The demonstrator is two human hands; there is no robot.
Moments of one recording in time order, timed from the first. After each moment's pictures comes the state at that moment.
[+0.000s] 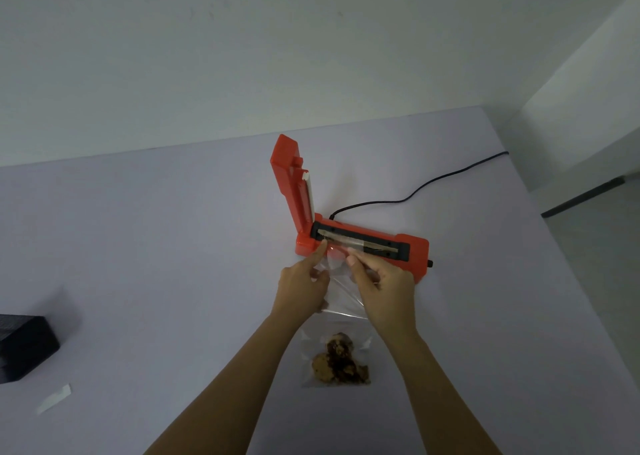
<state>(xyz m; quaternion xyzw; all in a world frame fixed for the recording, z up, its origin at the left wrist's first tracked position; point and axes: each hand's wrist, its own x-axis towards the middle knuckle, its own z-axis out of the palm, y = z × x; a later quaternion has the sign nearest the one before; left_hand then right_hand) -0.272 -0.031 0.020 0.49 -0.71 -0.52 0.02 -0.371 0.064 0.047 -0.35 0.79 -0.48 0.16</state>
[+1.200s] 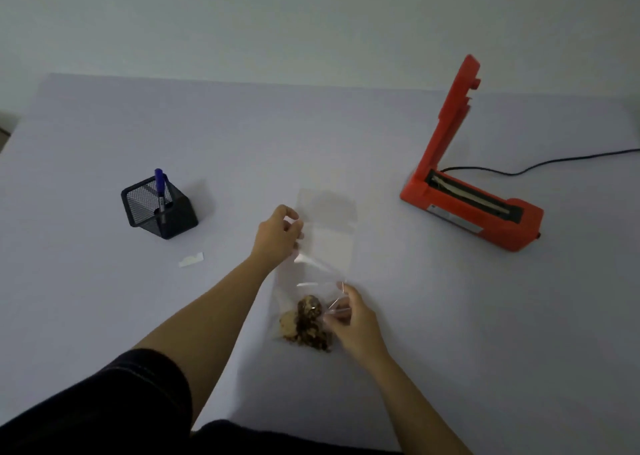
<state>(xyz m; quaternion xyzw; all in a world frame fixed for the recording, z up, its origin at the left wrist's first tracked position) -0.059 -0.075 0.002 0.63 -0.59 -0.49 0.13 -0.168 0.109 -0.022 -0.34 0.72 -0.32 0.51</state>
